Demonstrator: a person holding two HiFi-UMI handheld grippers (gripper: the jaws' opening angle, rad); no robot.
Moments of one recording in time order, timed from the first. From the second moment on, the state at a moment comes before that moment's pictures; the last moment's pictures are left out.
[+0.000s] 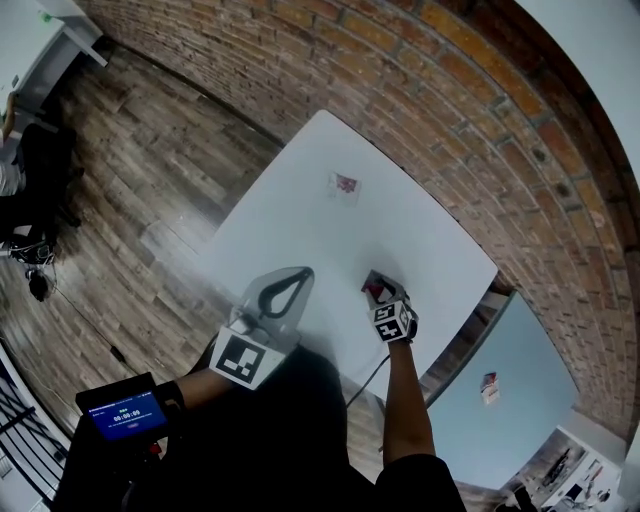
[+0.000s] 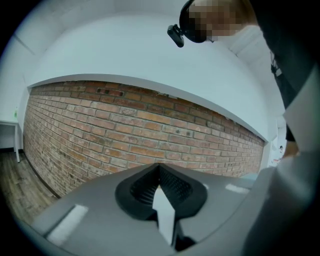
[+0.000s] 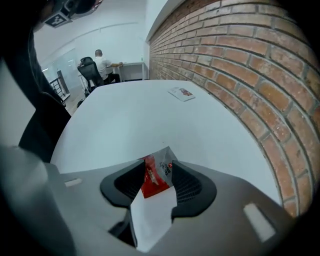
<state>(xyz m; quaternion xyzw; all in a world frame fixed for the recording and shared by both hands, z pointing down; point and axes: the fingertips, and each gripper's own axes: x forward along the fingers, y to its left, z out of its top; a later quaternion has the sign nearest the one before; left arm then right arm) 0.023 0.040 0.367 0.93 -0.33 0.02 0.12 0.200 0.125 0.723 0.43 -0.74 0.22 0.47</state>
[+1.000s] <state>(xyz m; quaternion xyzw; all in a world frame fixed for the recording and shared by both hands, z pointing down) 0.030 0.049 0.366 0.92 -0.37 0.03 0.12 0.211 0.113 0.721 0.51 -0.70 0.31 0.39</state>
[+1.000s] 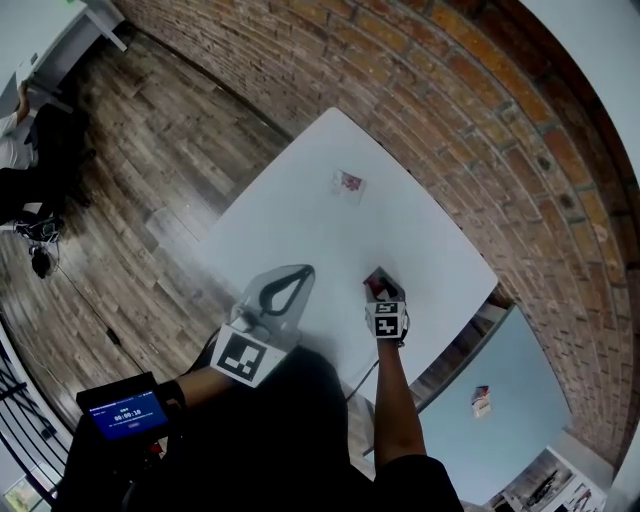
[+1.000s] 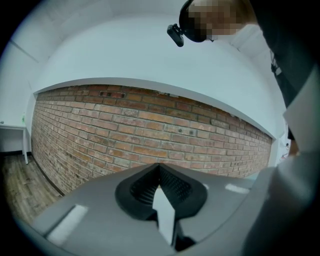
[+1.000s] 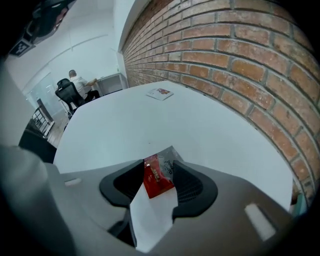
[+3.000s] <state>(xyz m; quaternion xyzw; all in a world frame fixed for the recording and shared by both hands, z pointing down) -0.075 -0.065 0.389 0.93 -0.35 0.04 0.14 0.186 -0.107 0.705 0.60 -0.65 0.41 0.22</state>
